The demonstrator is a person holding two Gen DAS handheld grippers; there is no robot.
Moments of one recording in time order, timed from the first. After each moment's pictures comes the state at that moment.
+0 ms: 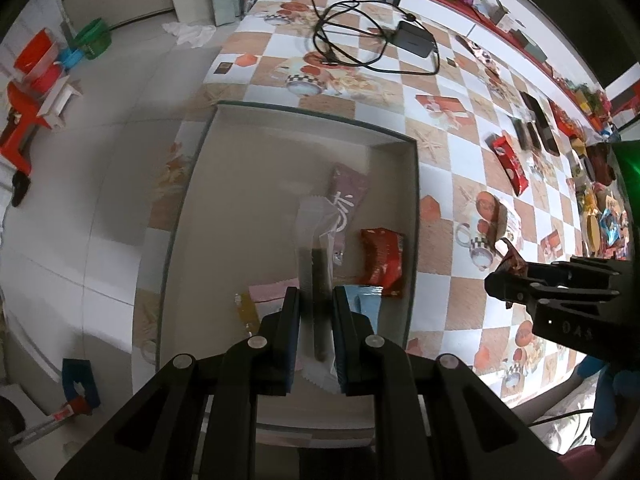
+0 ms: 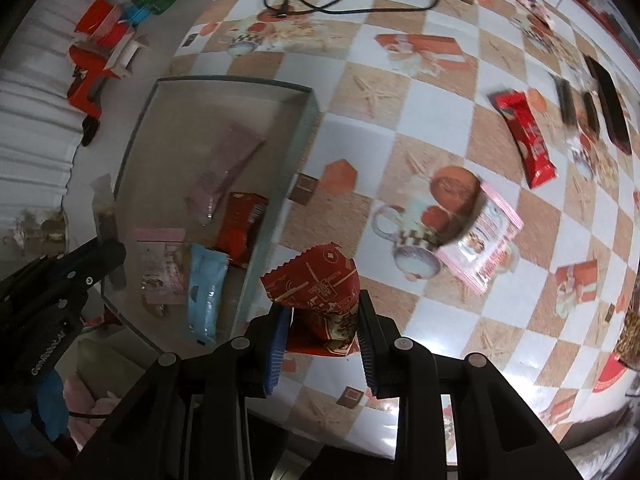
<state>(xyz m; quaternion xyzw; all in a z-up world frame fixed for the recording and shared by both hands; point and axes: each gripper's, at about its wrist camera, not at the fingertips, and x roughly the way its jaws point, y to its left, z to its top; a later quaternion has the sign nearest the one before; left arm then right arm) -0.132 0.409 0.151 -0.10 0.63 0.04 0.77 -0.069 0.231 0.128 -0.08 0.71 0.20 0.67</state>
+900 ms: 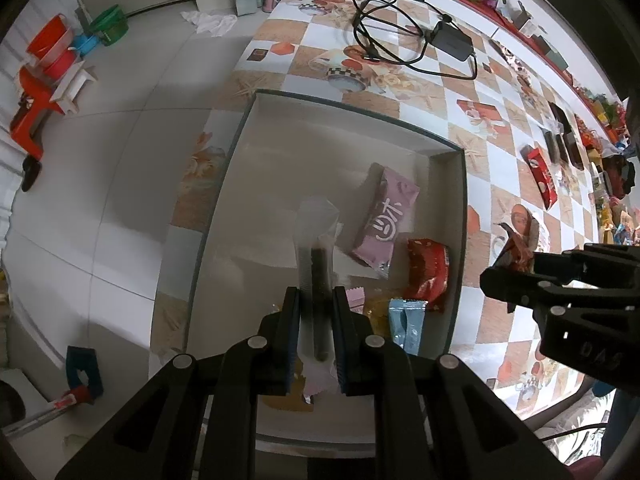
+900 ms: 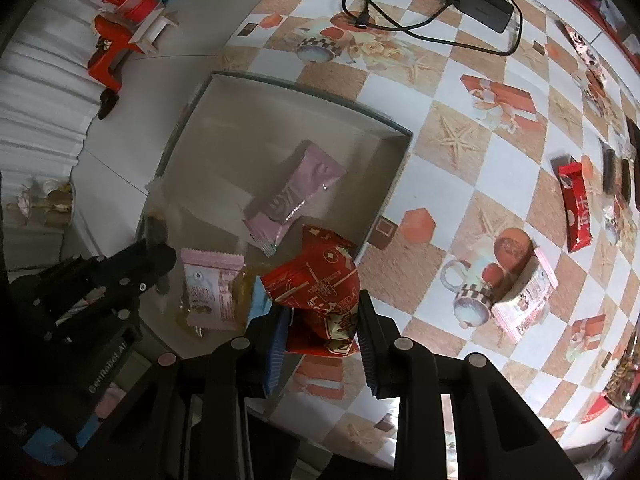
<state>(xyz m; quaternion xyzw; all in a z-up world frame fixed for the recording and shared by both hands) -0.126 0.437 0.133 -0.10 0.64 0.07 0.76 -0.057 0.302 0.130 -0.11 0.71 0.24 0.66</state>
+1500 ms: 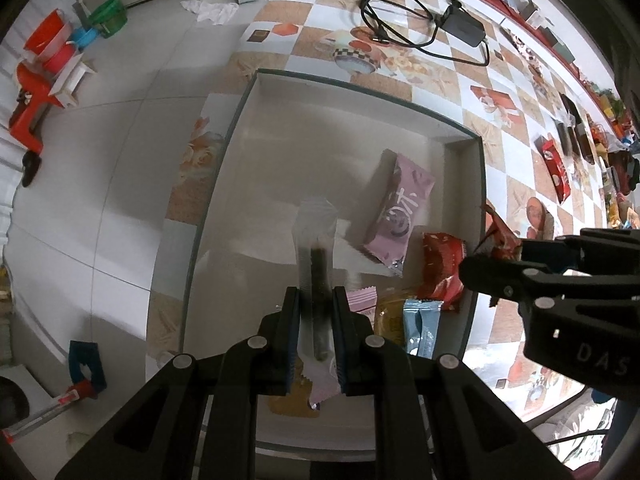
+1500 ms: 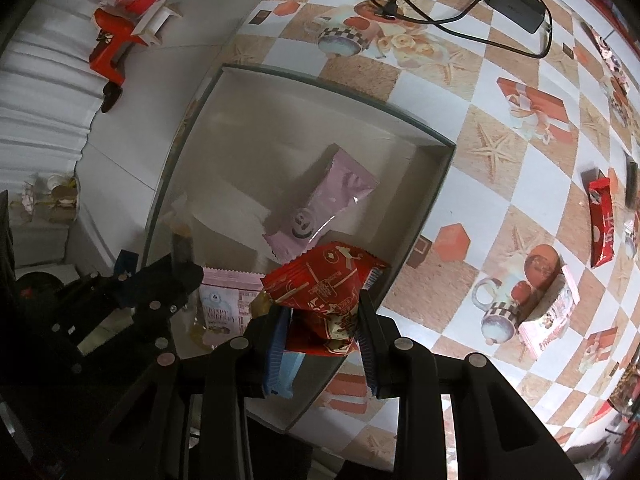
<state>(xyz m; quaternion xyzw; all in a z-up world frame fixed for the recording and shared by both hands) -0.123 0.439 0.114 -0.10 0.66 0.08 0.74 -0.049 0.333 0.112 -0.11 0.72 0.25 0.64</state>
